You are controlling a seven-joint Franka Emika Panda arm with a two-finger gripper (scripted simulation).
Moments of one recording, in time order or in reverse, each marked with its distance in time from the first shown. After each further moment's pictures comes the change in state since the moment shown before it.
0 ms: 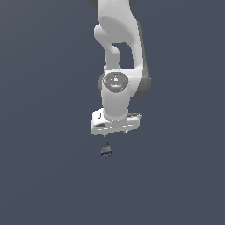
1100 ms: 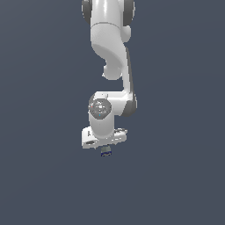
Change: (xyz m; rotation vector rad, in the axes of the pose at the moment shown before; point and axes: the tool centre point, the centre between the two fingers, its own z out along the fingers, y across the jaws) arm 0.016 0.054 0.075 -0.010 -0.018 -0.041
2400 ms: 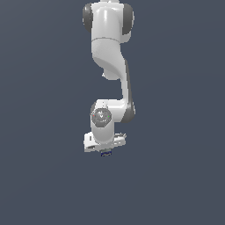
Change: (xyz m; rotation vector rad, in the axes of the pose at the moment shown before) arm 0.000 0.000 0.046 0.000 -0.001 -0.002
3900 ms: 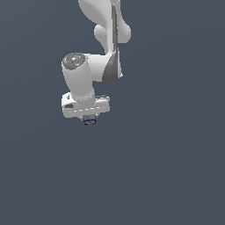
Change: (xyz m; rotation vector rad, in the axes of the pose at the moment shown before) arm -0.116 0.055 -0.142 0.000 0.000 0.000
